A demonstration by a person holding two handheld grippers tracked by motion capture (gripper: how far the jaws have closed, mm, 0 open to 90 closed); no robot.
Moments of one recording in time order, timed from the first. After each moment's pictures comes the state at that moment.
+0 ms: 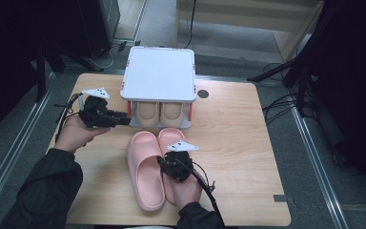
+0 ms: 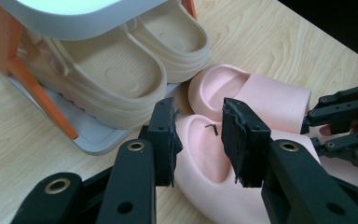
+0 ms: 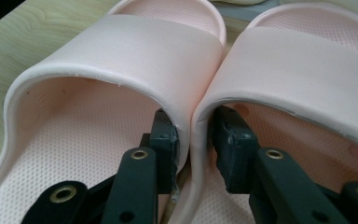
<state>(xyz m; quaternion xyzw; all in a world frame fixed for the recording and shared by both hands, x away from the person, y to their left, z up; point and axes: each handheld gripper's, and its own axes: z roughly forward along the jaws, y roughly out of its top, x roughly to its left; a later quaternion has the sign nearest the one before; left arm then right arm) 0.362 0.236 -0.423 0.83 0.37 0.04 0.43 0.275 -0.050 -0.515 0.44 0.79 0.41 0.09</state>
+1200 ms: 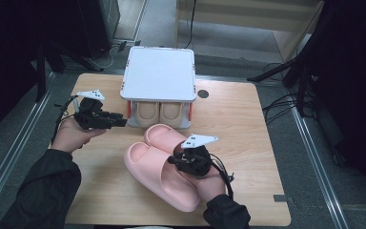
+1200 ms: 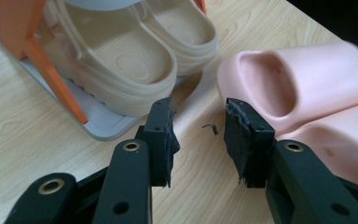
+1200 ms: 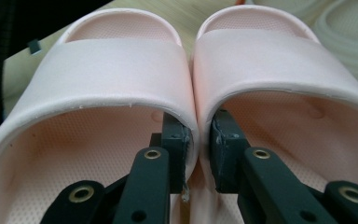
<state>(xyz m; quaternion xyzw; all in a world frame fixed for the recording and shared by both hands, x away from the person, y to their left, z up) 0.358 0.249 -0.430 0.82 0.38 0.04 0.43 0.277 -0.097 -0.463 0.30 0.84 0.45 0.05</state>
